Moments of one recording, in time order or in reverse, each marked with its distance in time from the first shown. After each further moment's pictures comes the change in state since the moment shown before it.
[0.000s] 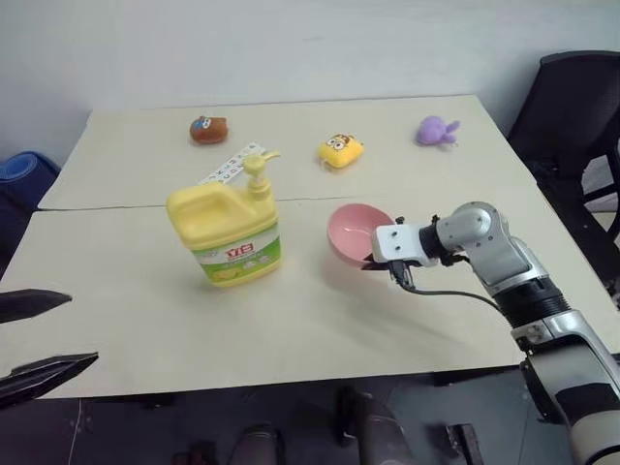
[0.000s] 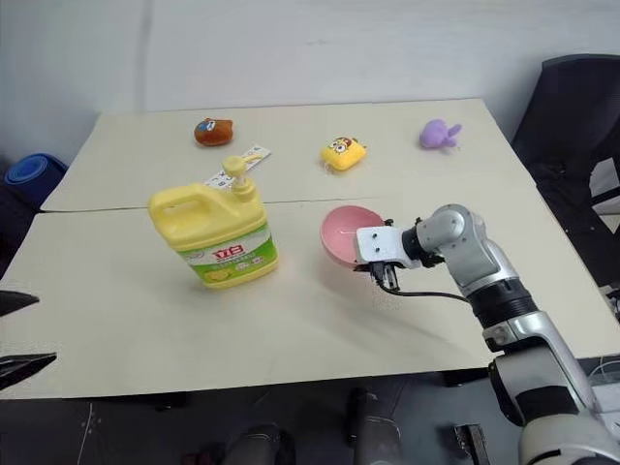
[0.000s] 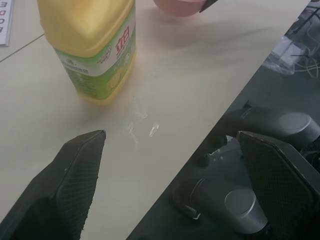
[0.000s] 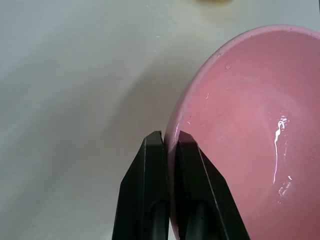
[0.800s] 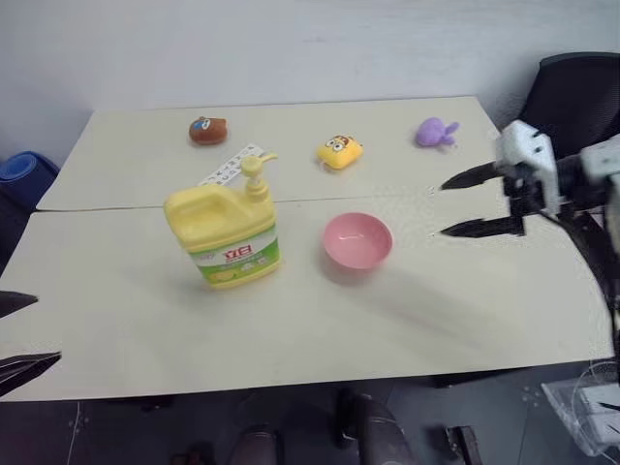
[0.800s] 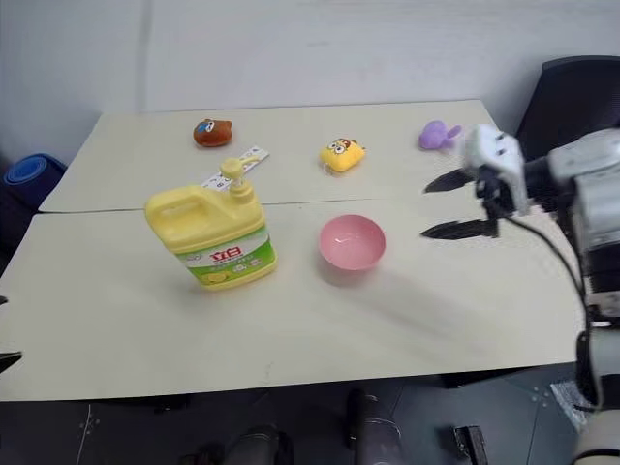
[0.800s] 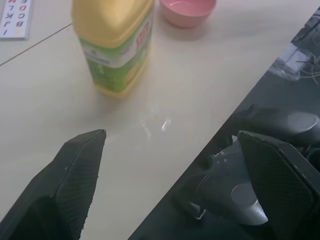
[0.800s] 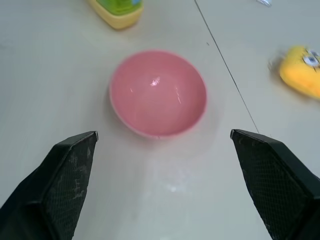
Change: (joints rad) left arm 0.180 0.027 0.020 0.273 -0.036 -0.270 0.023; right arm -0.161 -0.416 -0.176 0.093 0.430 0.412 0.264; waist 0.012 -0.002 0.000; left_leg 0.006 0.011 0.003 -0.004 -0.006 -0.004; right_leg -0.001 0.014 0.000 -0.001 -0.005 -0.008
